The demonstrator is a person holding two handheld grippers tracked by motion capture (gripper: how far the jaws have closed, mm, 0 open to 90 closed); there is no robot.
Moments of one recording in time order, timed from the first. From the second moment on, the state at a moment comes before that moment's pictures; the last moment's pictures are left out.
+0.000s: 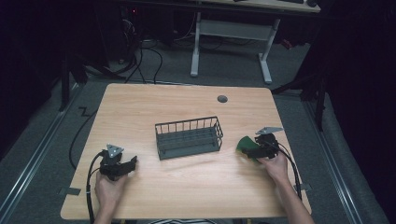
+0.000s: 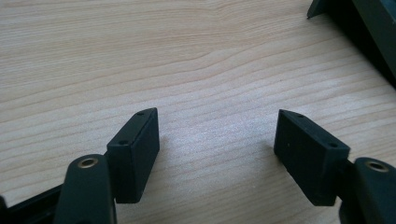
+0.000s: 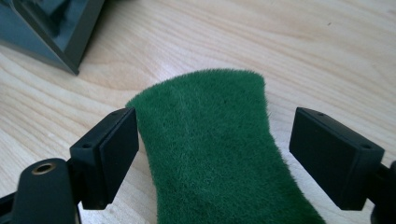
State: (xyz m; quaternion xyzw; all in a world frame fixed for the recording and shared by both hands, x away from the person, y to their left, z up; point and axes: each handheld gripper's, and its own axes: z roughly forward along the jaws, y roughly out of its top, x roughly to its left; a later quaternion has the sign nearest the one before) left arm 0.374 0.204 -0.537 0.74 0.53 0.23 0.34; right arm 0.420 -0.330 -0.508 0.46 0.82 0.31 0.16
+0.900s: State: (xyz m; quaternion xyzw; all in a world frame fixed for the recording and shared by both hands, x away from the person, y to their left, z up) left arm 0.374 0.204 -0.537 0.74 0.53 0.23 0.34; right arm 0.419 -0.330 -0.512 0.43 0.84 0.28 0.16
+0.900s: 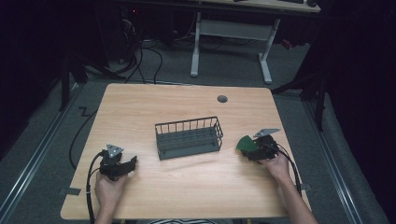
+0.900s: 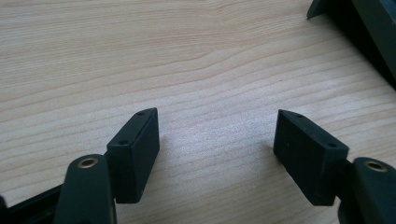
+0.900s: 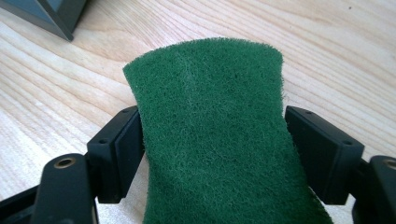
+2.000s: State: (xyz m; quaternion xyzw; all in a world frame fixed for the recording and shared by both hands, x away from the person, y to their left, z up) left arm 0.374 0.203 -0.537 0.74 0.53 0.23 0.34; right arm 0.391 -0.326 -0.468 0.43 0.82 0.34 0.17
